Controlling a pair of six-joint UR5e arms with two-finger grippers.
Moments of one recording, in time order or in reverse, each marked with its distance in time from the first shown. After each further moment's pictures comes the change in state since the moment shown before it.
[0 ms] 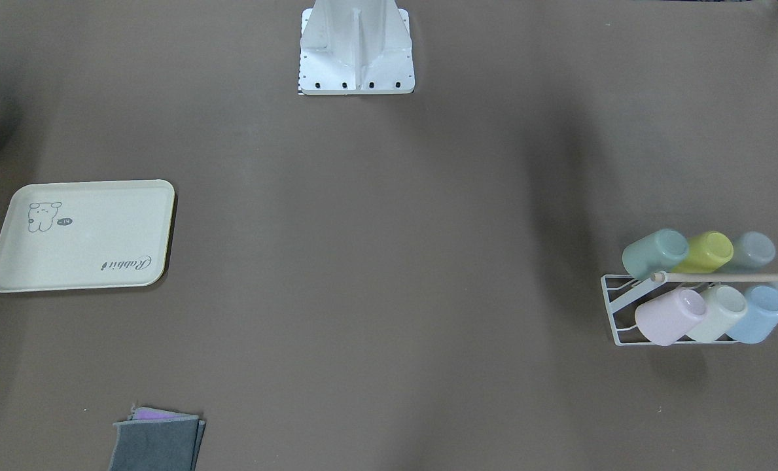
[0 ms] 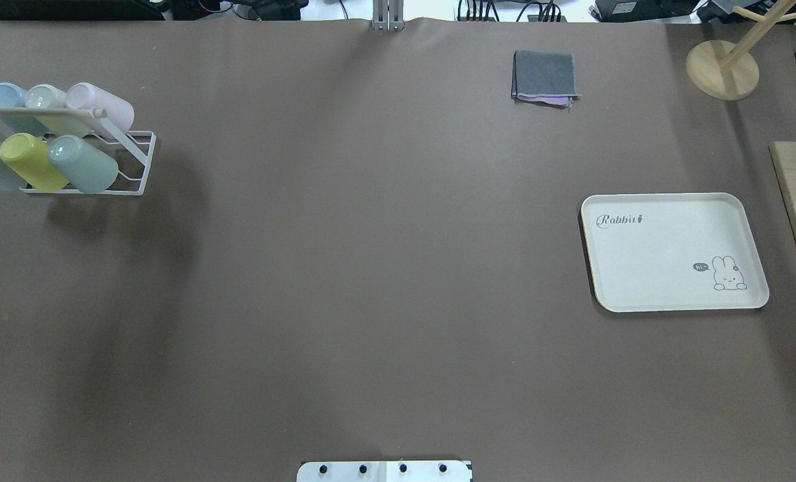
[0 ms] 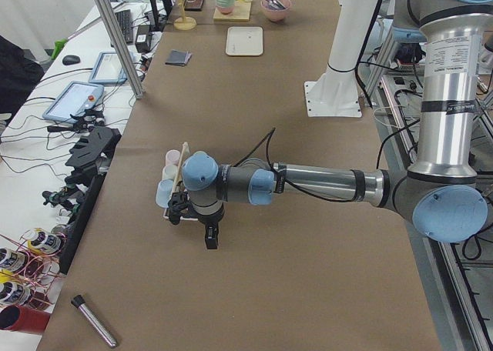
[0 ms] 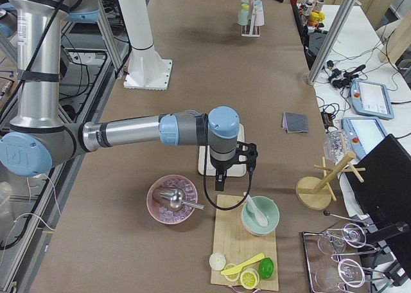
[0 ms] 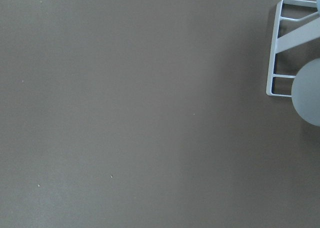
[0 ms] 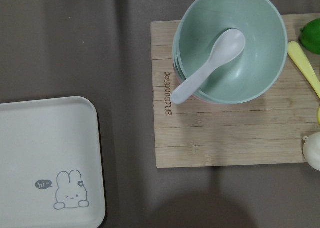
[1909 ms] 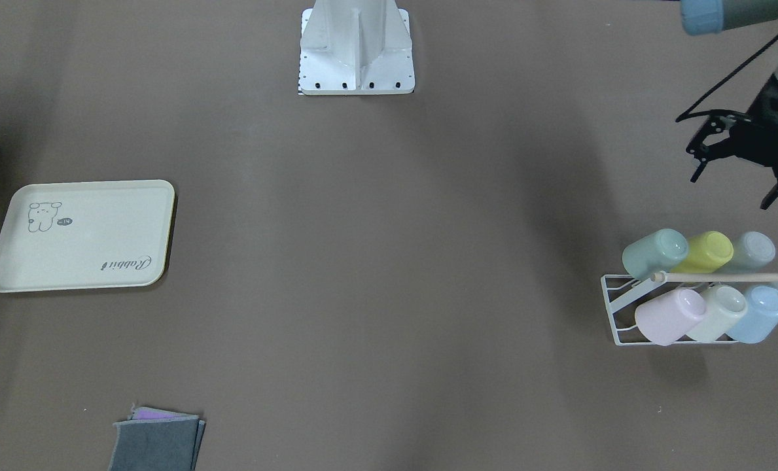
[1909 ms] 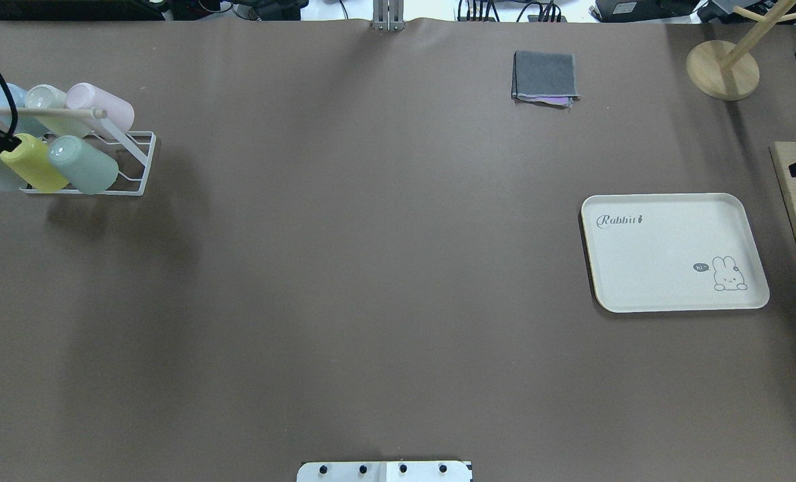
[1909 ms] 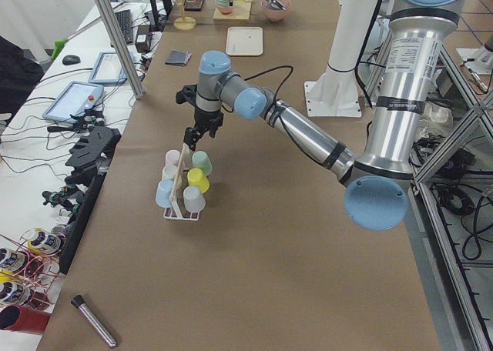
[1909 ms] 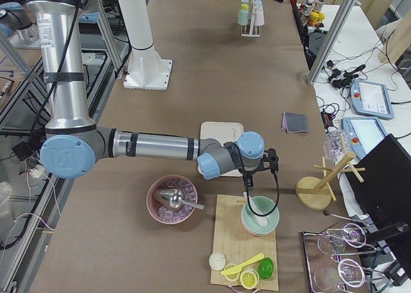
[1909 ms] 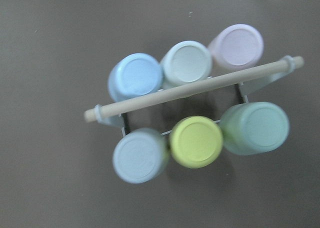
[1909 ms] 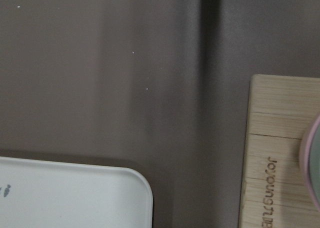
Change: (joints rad) left arm 0.376 -0.173 -0.401 0.008 0.337 0.285; right arm -0.227 0.194 -0.455 0.597 0.109 0.274
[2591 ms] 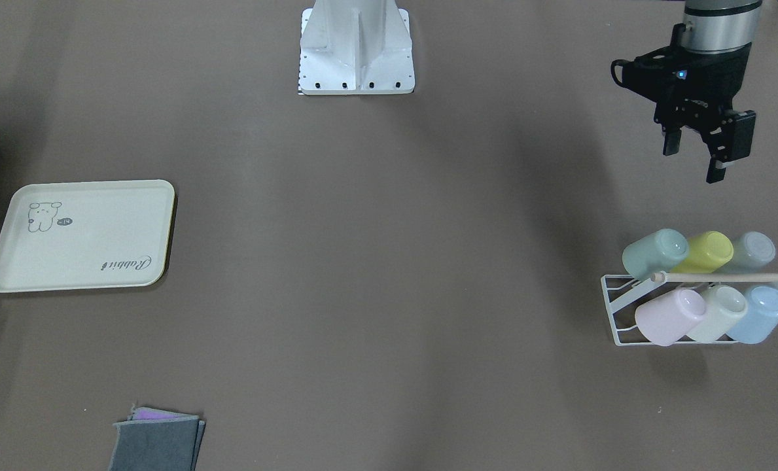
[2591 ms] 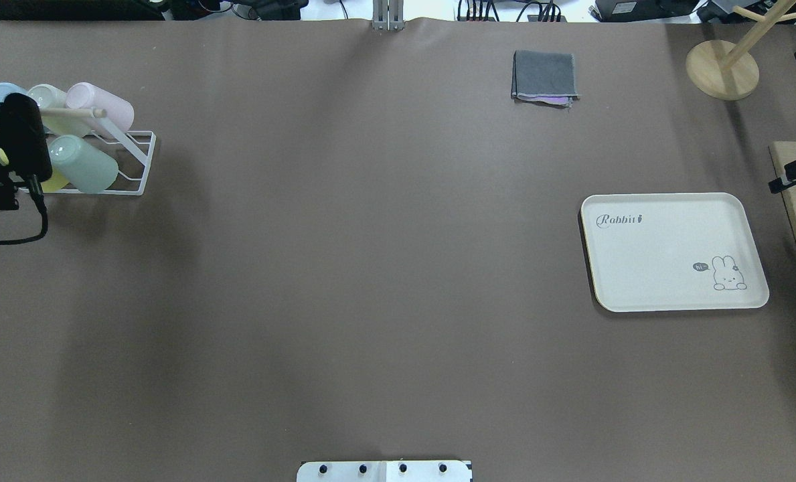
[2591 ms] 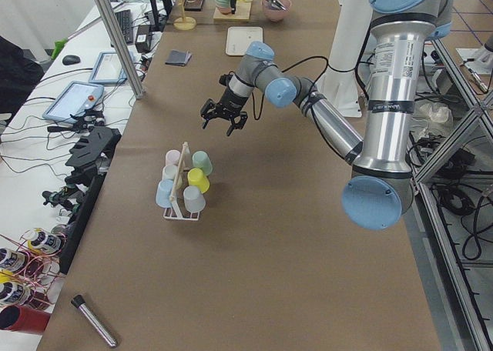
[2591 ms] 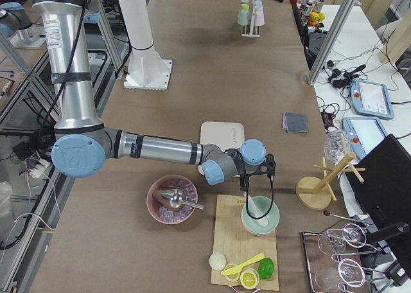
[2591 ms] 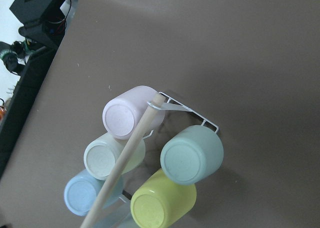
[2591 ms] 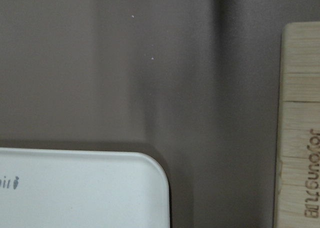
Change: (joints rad) left arm 0.305 0.105 -0.196 0.001 0.488 0.377; right arm -0.026 0.017 -0.104 0.066 0.105 0.065
